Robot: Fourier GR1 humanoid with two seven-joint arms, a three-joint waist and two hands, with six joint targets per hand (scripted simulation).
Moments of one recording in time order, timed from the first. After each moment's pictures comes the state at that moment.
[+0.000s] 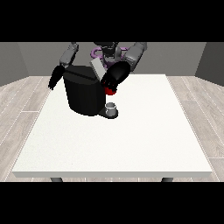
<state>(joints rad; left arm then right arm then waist) -1.31 0.54 0.09 -0.64 -0.88 -0.26 -0.28 -0.52 -0.09 -0.05 -1.31 0.20 -0.20 0.05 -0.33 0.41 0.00</state>
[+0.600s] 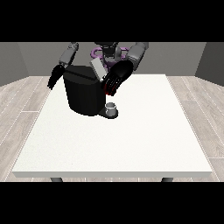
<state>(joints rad) -1.28 0.54 0.09 -0.64 -0.92 -0.19 -0.29 -0.50 -0.09 -0.06 -1.30 0.20 -0.20 0.04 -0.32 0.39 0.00</state>
